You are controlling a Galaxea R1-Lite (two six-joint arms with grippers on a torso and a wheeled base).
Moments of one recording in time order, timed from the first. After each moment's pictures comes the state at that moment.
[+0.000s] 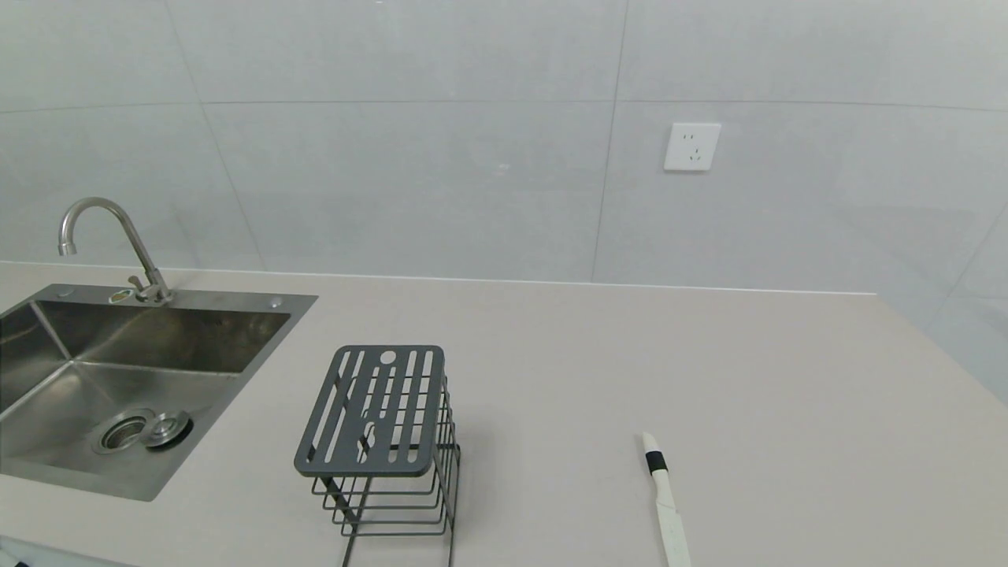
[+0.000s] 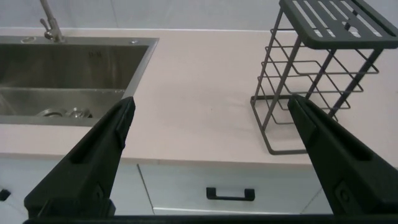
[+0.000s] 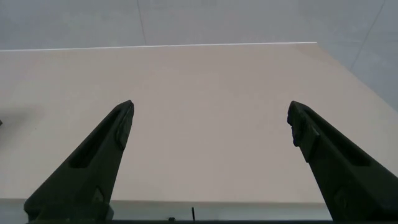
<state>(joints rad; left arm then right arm) 0.00 0.00 0.00 0.00 -0.05 0.00 0.00 0.01 0.00 0.01 -0.04 0.02</state>
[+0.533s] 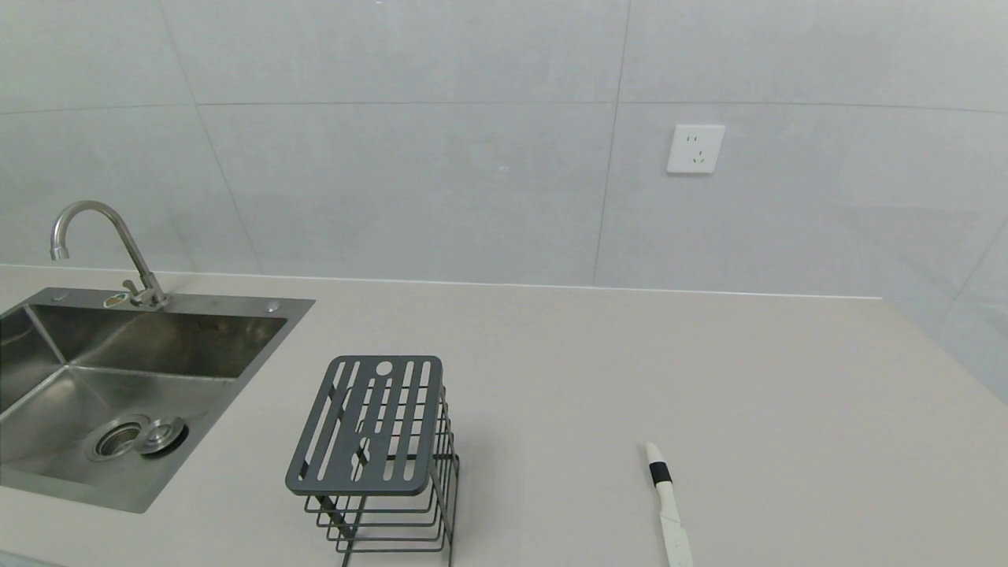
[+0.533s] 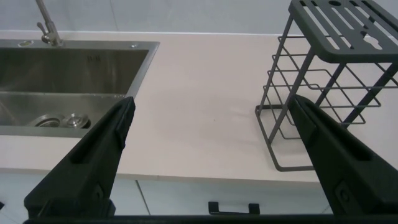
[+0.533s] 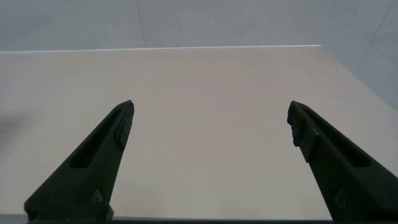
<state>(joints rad) 0.00 0.00 0.00 0.00 -0.05 0.00 0.00 0.01 0.00 0.01 -0.01 0.01</state>
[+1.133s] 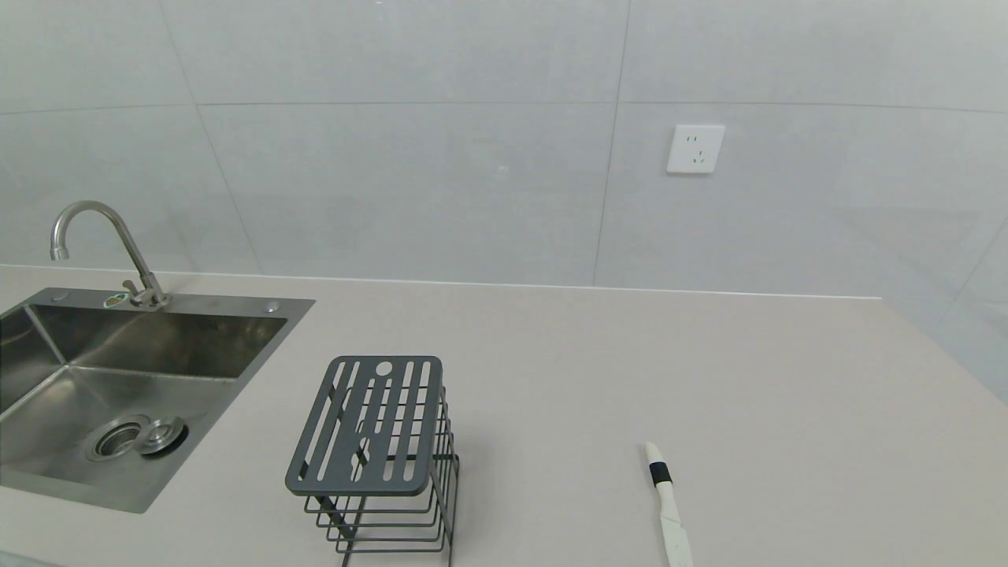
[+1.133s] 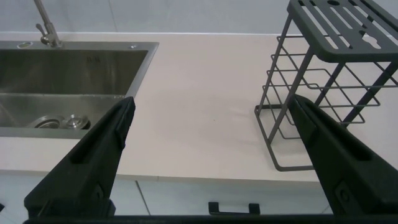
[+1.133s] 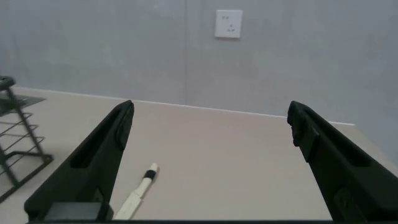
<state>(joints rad) 0.00 0.00 0.00 0.00 -0.05 0.01 0.00 0.05 -0.10 -0.17 0.23 0.00</state>
